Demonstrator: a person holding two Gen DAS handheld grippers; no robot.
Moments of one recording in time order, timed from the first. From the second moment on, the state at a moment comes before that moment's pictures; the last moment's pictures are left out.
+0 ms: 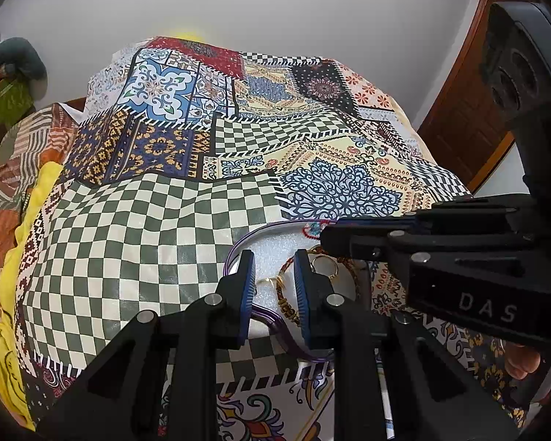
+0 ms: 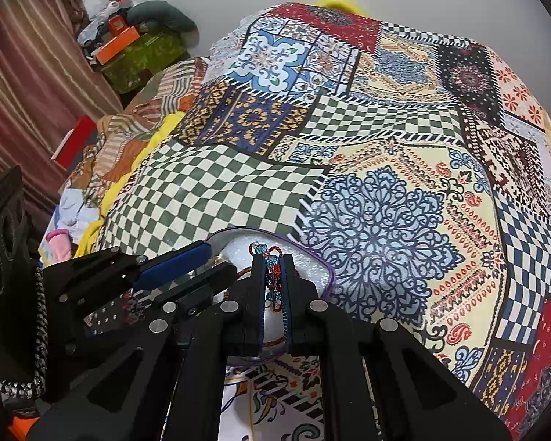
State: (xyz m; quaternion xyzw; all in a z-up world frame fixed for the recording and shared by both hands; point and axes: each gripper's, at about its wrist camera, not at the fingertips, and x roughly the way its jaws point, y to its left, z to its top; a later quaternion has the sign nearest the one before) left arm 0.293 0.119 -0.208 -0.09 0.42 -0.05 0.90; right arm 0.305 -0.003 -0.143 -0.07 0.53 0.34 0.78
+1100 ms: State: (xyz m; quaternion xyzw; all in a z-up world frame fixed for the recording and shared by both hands) left arm 0.207 0.076 -0.153 -0.06 0.40 -0.07 0.91; right arm 0.212 -0.089 -0.073 -0.12 0.41 0.29 0.86
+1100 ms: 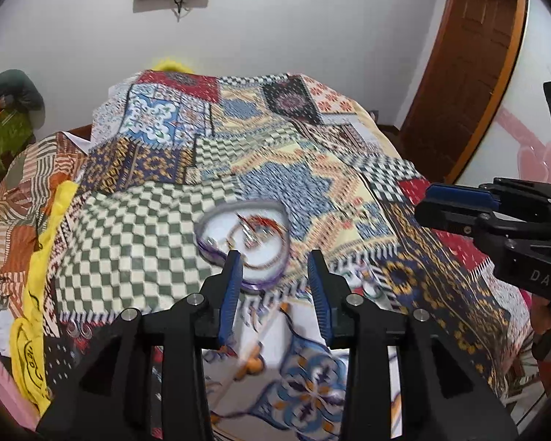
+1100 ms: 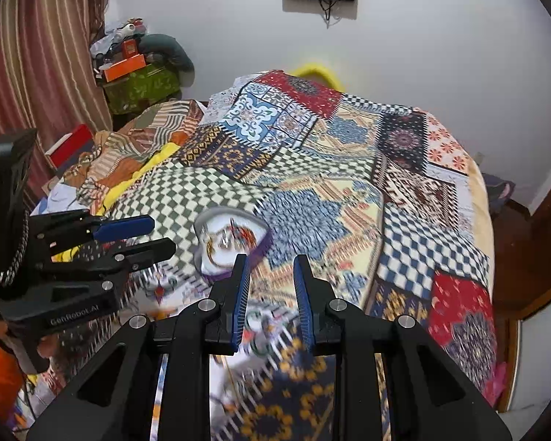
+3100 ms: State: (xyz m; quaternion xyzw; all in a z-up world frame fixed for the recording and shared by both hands) left arm 0.165 0.045 -0.206 -0.07 0.44 -0.10 0.89; right arm 0.170 -0.094 -0.151 -0.13 0.48 0.29 0.82
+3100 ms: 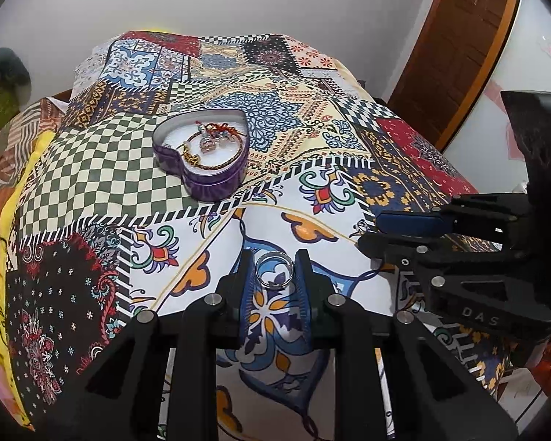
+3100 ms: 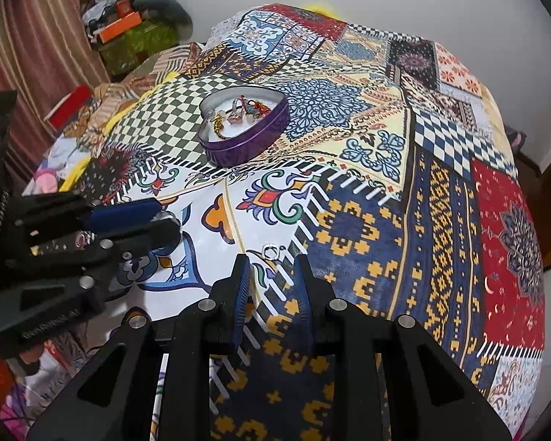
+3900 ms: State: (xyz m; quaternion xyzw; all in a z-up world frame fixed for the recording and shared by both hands) left arm 0.156 0.051 -0.183 -0.07 0.41 -0.08 0.91; right arm 0.171 -0.098 -0.130 -0.12 0.45 0.29 0.84
